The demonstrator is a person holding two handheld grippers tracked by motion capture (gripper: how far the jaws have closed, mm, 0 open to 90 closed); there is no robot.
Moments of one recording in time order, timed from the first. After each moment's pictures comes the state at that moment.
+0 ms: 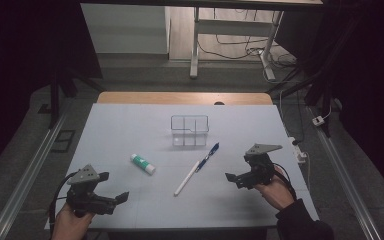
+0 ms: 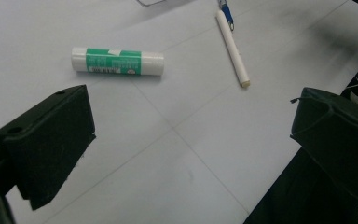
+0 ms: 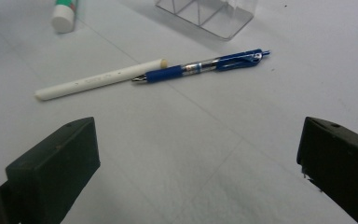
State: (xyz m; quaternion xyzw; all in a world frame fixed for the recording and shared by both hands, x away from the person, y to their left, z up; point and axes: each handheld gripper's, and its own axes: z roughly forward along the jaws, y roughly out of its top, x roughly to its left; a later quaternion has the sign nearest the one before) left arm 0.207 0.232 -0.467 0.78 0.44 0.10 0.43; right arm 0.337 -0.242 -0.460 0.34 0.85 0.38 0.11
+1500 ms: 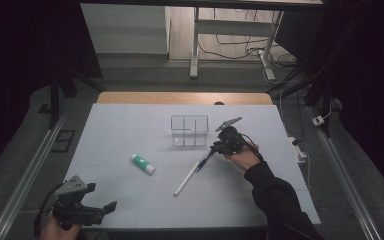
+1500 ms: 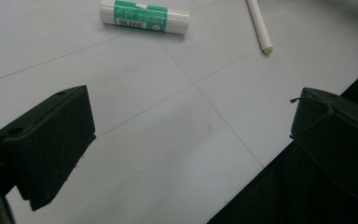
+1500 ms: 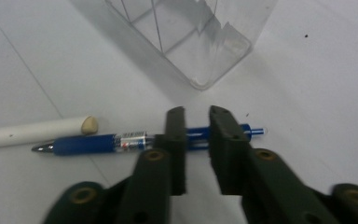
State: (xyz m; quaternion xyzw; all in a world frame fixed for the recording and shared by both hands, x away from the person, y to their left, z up) left arm 0.185 0.253 -0.479 0.78 0.47 0.10 0.40; right arm 0.446 -0.176 -0.491 0.29 0.90 0.29 0.10
